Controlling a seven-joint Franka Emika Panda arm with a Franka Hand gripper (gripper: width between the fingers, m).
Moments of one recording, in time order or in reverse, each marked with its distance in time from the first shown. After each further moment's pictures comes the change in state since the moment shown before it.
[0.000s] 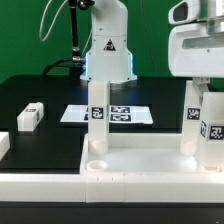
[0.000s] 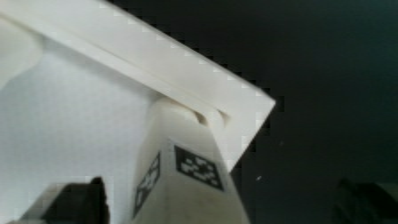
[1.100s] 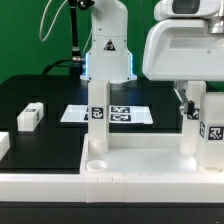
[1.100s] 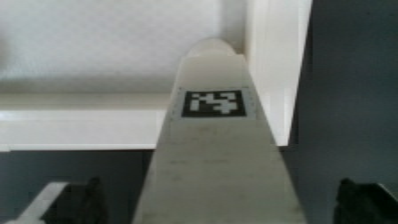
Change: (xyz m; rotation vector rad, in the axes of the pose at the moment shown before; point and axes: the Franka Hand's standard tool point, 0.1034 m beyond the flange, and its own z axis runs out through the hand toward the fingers) arm 0.024 0.008 0.002 -0.063 0.027 -0.873
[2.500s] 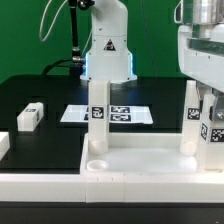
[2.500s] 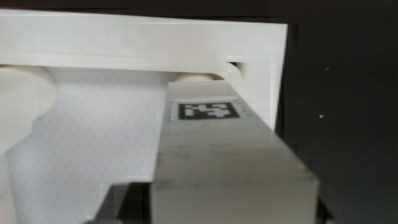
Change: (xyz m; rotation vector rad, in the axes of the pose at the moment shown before) arm -0.003 0.006 0.003 -0.024 -0.106 1.513
